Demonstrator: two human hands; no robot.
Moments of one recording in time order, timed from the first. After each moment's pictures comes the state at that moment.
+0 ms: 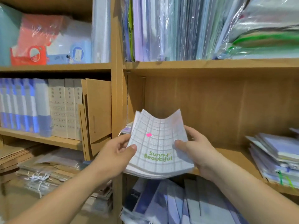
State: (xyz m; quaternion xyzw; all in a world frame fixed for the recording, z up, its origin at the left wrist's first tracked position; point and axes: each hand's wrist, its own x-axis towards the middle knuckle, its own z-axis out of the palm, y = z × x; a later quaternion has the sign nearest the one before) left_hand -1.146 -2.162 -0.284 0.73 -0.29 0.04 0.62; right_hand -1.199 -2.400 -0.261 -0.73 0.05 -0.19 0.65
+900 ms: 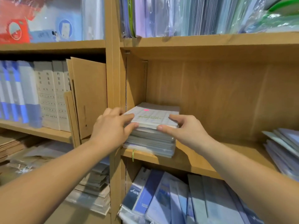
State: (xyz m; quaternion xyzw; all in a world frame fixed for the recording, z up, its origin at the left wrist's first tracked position) left_hand -1.014 -2.177 -0.277 0.89 -0.24 0.35 0.15; right_hand -1.093 -2.418 -0.262 -0.90 0.01 -0.24 0.37
